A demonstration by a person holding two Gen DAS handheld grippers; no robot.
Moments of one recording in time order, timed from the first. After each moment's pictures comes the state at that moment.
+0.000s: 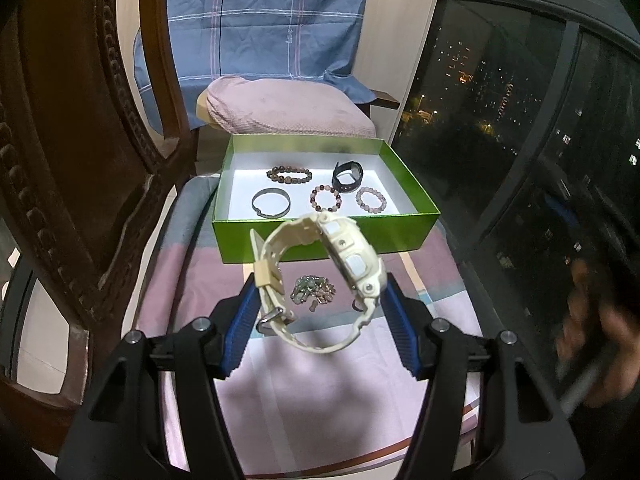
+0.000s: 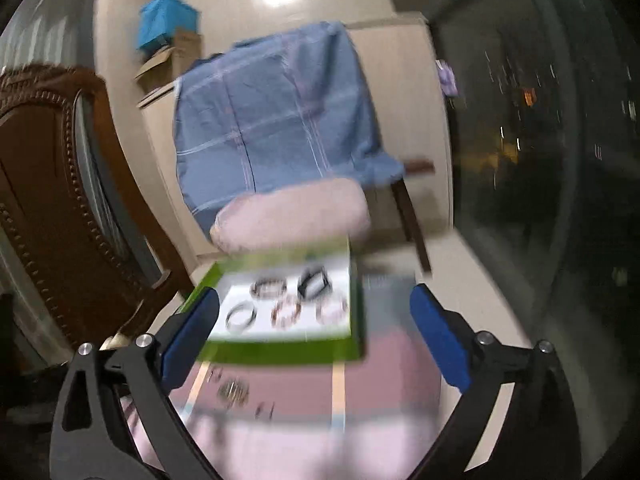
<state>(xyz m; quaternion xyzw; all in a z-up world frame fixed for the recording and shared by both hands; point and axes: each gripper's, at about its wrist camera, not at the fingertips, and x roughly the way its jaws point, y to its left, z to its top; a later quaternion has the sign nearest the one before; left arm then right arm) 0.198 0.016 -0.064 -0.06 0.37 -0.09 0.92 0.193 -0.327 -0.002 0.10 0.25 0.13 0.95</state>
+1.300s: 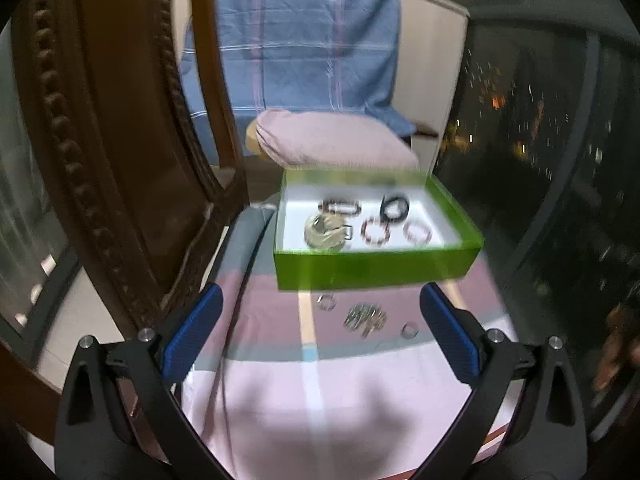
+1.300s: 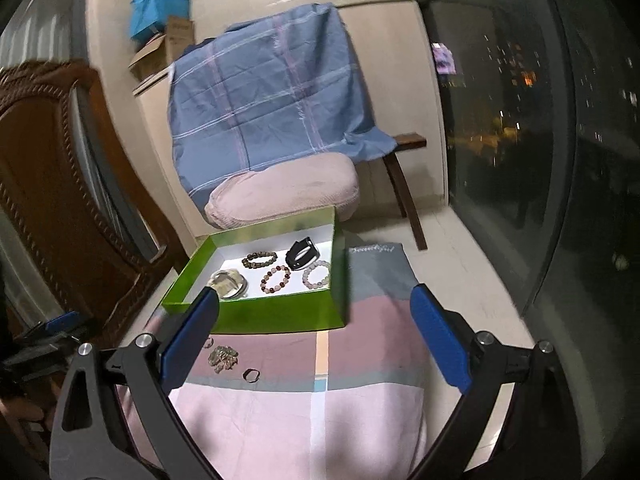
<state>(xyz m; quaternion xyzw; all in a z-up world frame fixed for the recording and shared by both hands) 0.196 0.038 -0.057 -0.03 0.33 -0.02 0.94 0.186 -0.337 -0.008 0.07 0.26 0.14 0.95</state>
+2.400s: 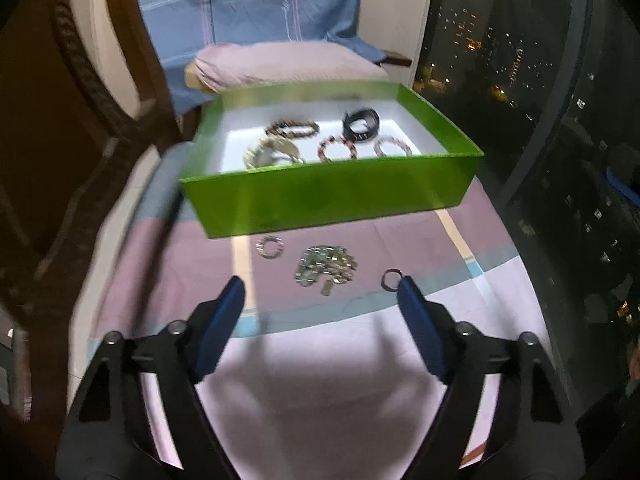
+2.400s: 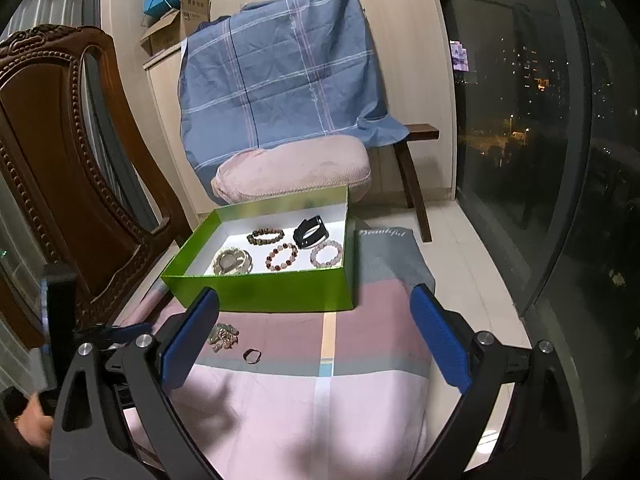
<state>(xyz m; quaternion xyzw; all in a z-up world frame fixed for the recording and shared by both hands) 0.240 -0.011 -0.136 -0.01 0.41 -0.08 0.91 0.194 -0.322 -0.023 0.05 0.29 0.15 0.94</state>
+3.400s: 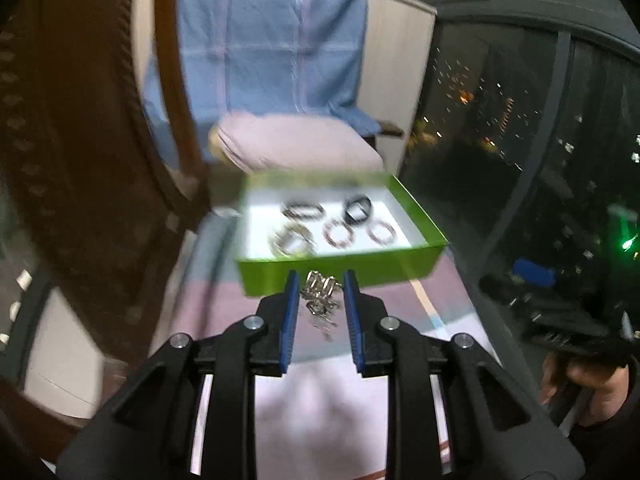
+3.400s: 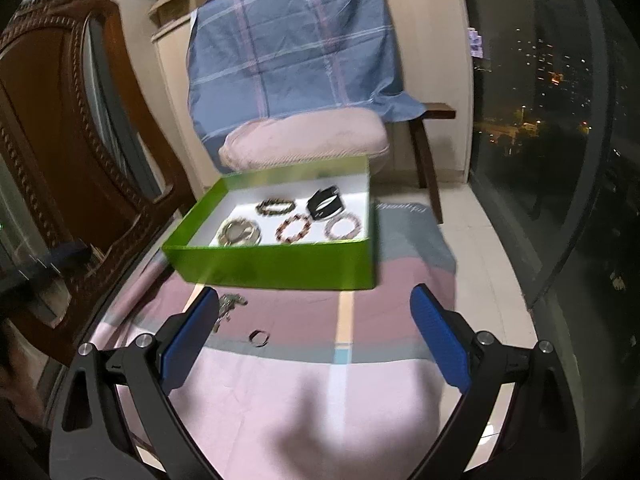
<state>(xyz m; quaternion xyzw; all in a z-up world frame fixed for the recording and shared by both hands) 0.179 0.038 -0.041 -0.04 0.30 -0.07 0.95 0.206 -0.293 -0.048 0.02 0.33 0.17 0.93</state>
